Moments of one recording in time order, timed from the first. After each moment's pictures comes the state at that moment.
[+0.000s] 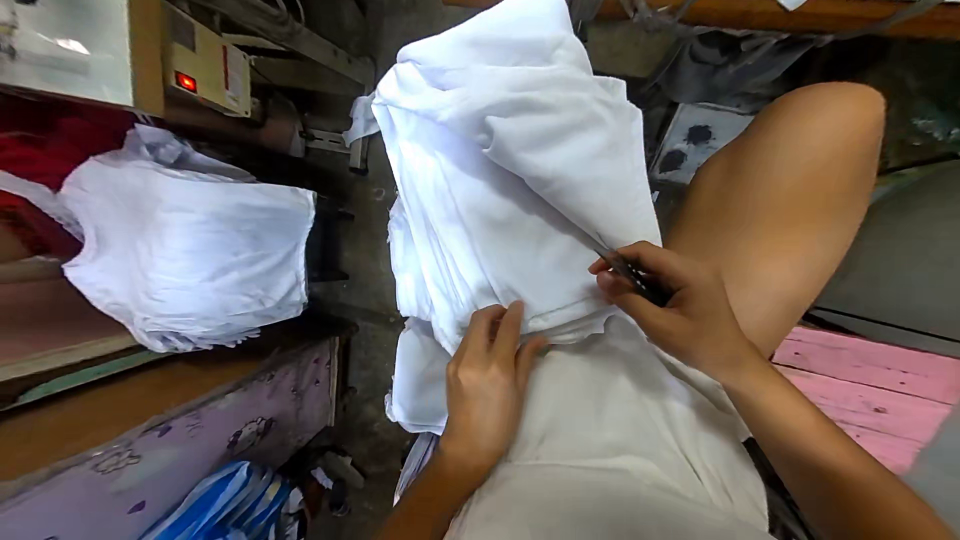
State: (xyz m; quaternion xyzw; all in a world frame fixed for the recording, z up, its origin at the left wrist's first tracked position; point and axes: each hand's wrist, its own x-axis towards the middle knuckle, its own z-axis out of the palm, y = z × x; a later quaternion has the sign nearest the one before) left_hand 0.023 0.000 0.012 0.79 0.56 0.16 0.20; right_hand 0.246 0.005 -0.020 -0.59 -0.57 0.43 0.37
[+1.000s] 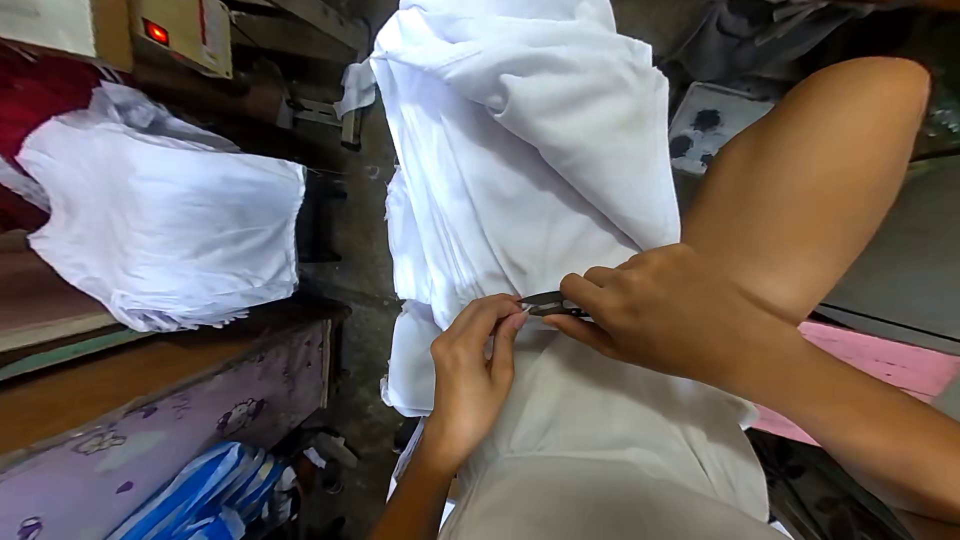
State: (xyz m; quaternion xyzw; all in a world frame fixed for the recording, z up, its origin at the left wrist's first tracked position) left_hand 0.000 0.002 0.001 0.70 0.54 0.27 0.38; right_hand 0.219 0.033 0.010 -0.43 -0.88 0.18 0.13
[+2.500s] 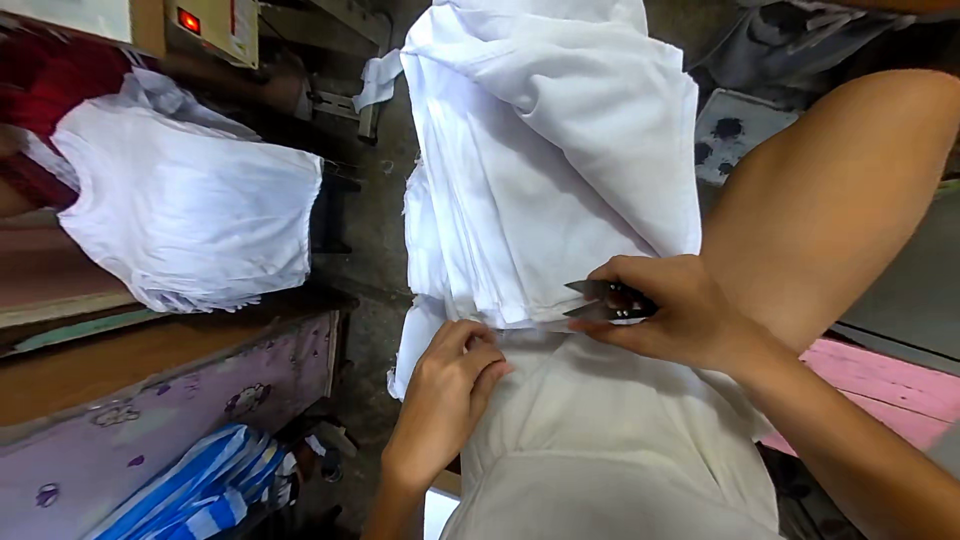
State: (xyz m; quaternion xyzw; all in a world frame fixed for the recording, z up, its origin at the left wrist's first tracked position) left_hand -0.042 -0.005 0.026 0.78 0.52 0.08 0.33; right_hand 0.230 0.023 -0.025 -0.44 -0.74 0.38 0.34
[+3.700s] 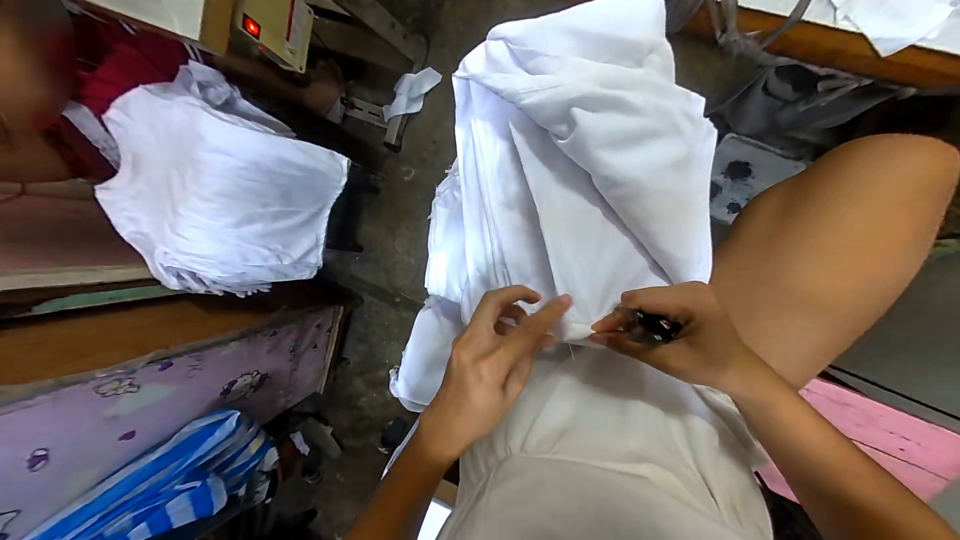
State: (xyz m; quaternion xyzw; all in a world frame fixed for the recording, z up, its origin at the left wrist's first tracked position) left_hand -0.014 0.011 0.015 0.78 0.47 0.29 0.31; right_hand 0.232 0.018 -0.028 -0.40 -0.64 0.53 0.39
